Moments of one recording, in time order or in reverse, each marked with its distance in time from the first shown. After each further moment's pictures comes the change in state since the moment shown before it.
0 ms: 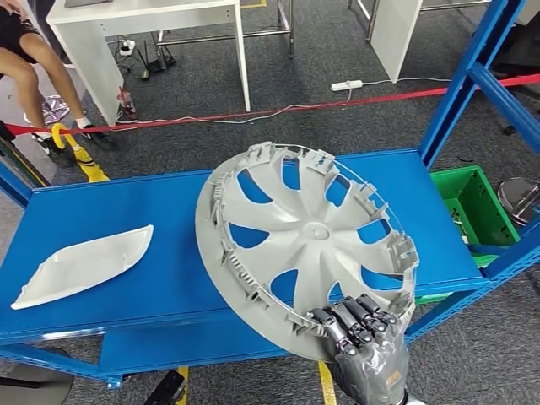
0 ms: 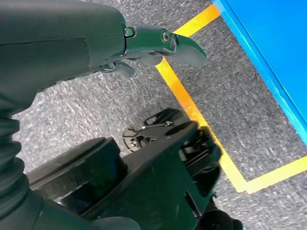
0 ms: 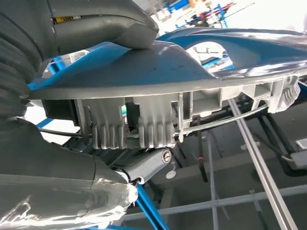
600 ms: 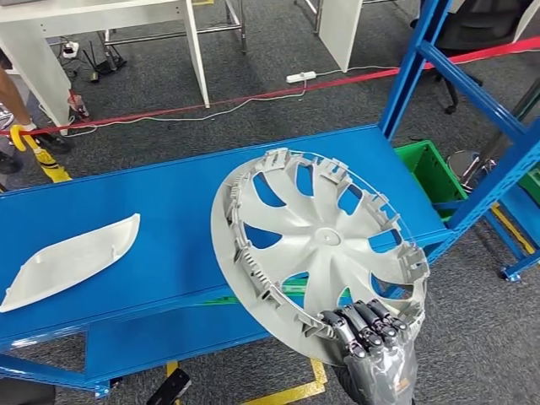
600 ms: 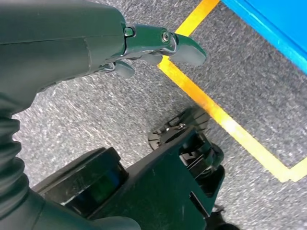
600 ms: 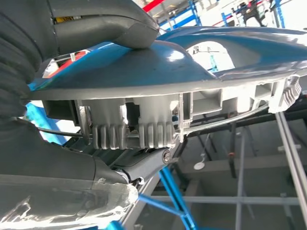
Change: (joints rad) left arm -0.009 -0.006 -0.037 0.000 -0.059 0.002 0.043; right arm -0.016 -0.094 0.074 -0.025 0.052 0.000 0.188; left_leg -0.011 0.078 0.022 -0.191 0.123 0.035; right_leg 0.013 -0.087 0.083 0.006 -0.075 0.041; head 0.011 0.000
